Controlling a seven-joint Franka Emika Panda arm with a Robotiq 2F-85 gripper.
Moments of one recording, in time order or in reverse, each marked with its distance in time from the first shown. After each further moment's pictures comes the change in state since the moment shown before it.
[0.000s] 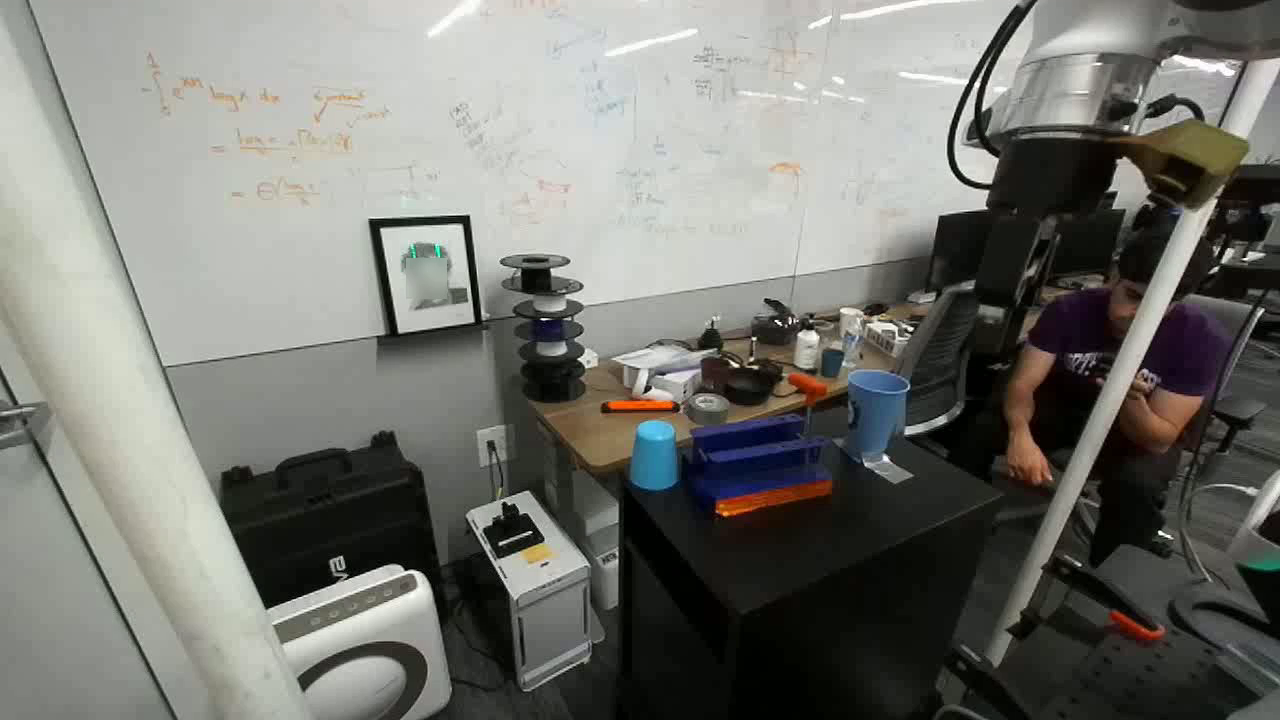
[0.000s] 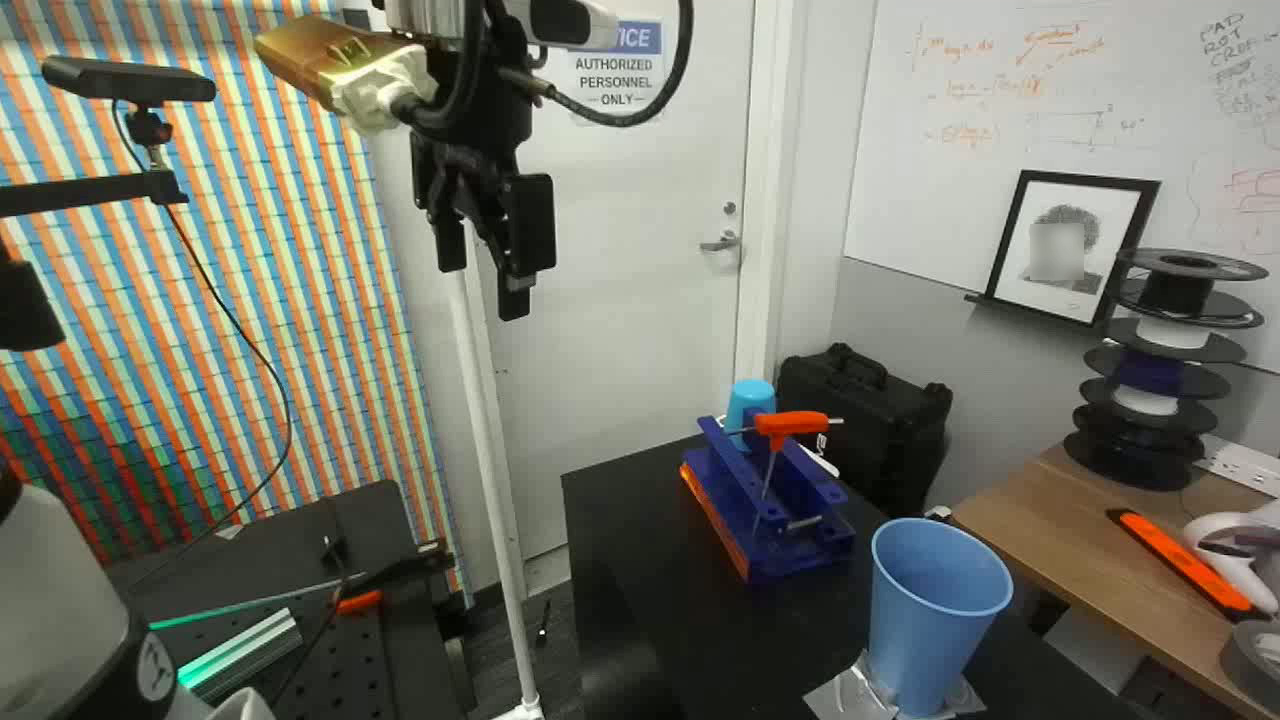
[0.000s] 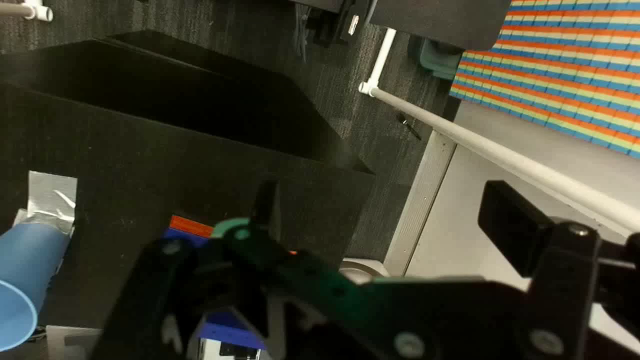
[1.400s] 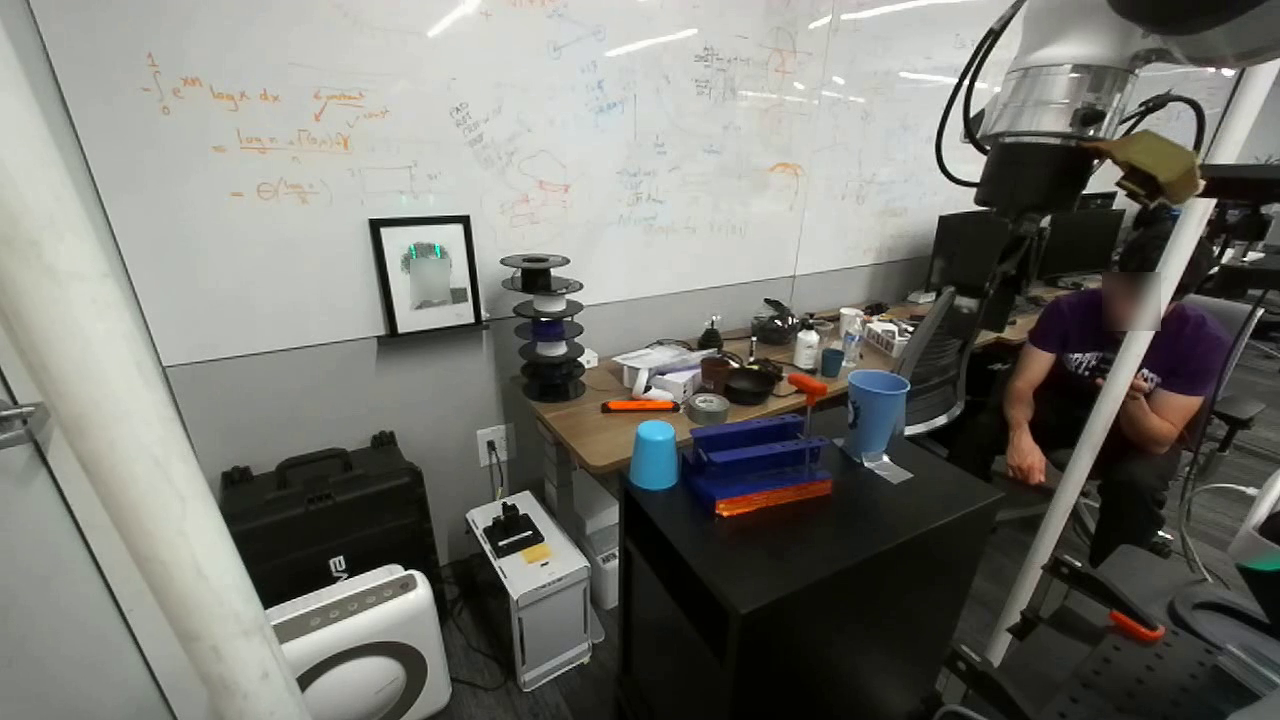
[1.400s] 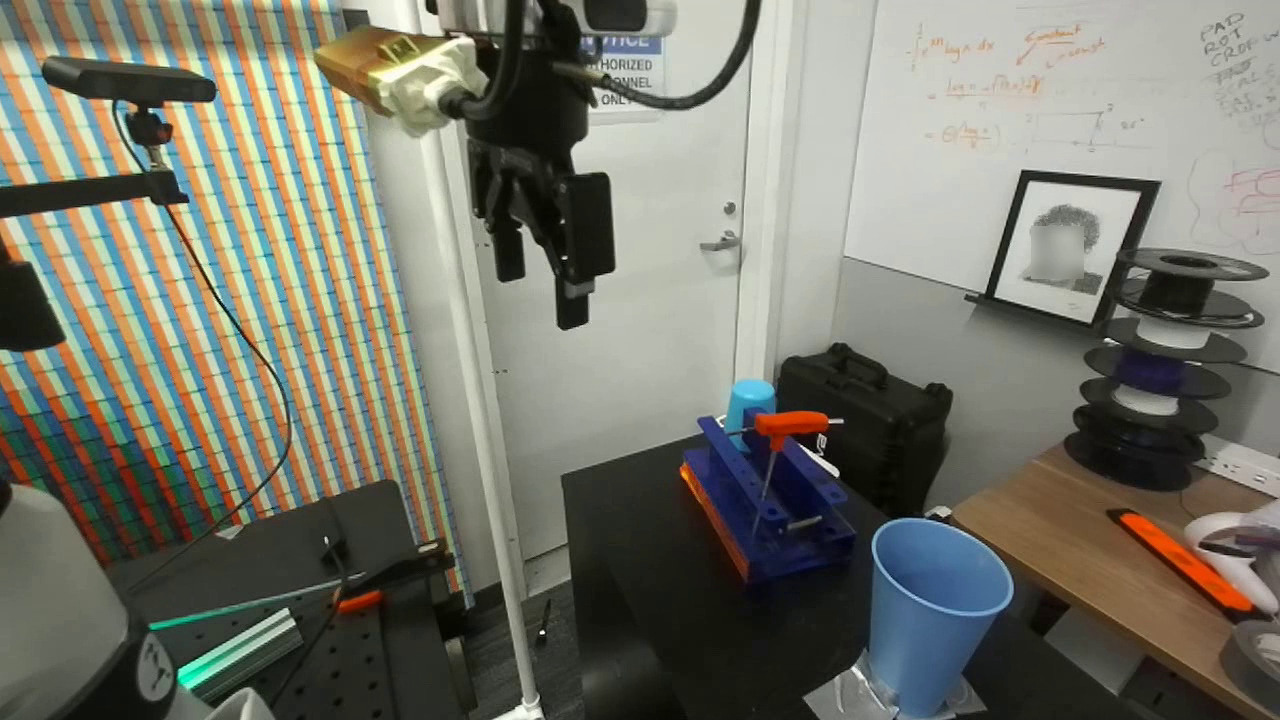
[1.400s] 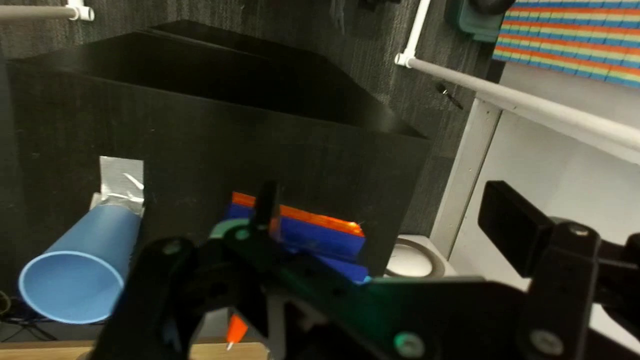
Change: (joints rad) arm -0.083 0.076 -0.004 0.035 -0.057 0.082 0.031
